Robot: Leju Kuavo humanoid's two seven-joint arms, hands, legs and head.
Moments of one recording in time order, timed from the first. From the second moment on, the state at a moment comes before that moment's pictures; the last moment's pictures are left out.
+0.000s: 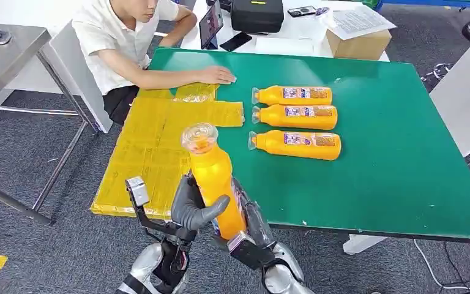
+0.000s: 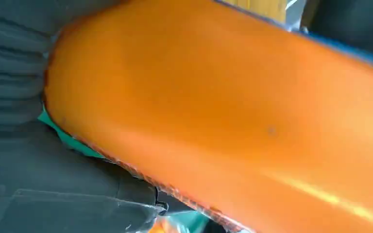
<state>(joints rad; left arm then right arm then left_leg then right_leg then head) -0.13 -0.23 -0.47 -1.30 0.77 -0.03 -0.36 -0.16 0.13 0.60 -1.01 0.39 -0.37 -0.70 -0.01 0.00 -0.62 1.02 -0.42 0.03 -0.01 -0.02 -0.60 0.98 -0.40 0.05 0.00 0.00</state>
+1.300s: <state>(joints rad) -0.20 -0.19 -0.31 -1.24 0.46 0.16 -0.38 0.08 0.29 -0.07 -1.76 0.55 -0.70 -0.70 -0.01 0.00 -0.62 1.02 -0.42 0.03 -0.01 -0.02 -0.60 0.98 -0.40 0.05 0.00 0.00</state>
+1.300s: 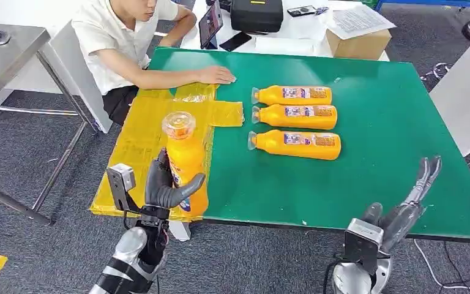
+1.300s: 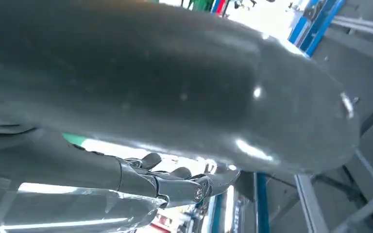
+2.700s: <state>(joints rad) -0.53 -0.15 -0.48 -0.61 -0.57 0.24 -0.19 0.06 0.28 -0.01 -1.66 0.48 -0.70 -0.70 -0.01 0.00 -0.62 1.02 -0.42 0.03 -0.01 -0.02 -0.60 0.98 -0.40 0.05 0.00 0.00</state>
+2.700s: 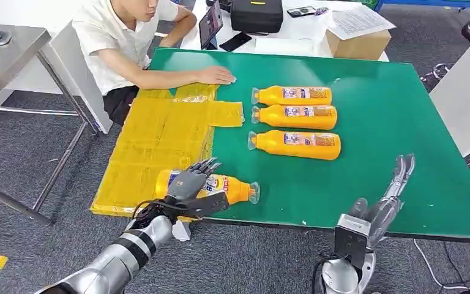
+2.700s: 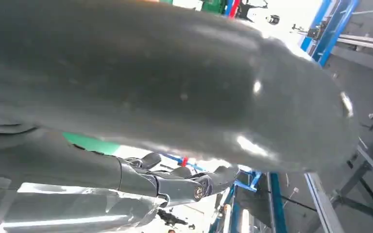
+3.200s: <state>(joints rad) -0.55 -0.16 -0.46 -0.56 -0.54 0.20 -0.25 0.05 0.28 -0.01 -1.62 0.48 -0.70 -0.70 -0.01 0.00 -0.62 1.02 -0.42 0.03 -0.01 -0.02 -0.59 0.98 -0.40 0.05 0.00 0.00</state>
